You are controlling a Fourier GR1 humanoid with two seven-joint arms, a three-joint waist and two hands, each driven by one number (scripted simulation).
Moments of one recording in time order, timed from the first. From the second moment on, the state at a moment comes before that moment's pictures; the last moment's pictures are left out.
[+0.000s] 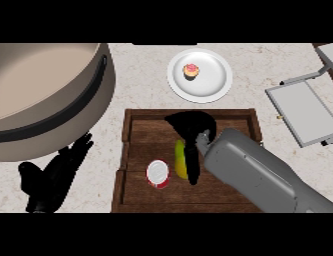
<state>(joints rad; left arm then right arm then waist) 0.05 0.44 -0.39 -1.64 0.37 0.26 0.11 -0.80 -0.22 0.75 -1.21 0.14 0.51 0.81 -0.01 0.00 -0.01</state>
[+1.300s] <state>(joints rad) 0.04 0.44 -0.40 -1.61 0.39 0.27 0.11 -0.69 -0.15 0.84 -1.13 0.38 0.32 0.64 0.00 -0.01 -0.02</state>
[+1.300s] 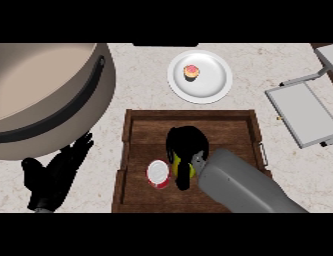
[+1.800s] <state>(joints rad) 0.06 0.45 -0.40 -1.61 0.40 0.28 0.10 -0.52 -0.17 0.90 -1.28 0.61 -0.01 0.74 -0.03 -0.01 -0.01</state>
